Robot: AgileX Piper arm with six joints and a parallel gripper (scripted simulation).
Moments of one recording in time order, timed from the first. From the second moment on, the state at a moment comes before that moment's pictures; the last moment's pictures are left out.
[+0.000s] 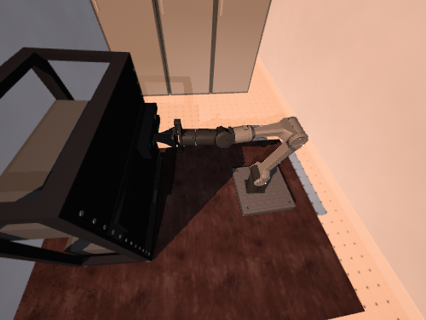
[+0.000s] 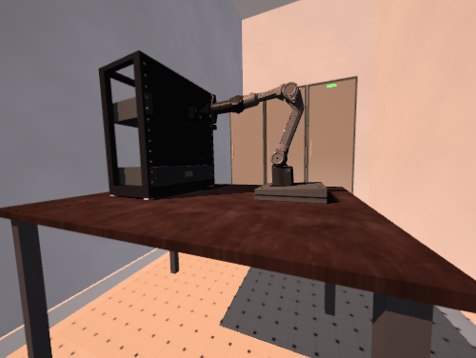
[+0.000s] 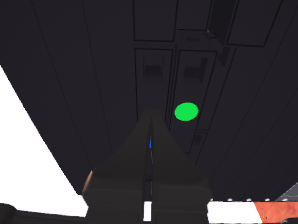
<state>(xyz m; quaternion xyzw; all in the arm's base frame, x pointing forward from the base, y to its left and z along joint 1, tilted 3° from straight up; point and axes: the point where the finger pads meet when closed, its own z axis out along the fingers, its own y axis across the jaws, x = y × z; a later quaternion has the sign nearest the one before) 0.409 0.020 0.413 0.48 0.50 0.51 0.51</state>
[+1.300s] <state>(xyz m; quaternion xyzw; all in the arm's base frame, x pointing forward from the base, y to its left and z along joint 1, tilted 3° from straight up) 0.428 0.021 0.414 0.48 0.50 0.51 0.51</state>
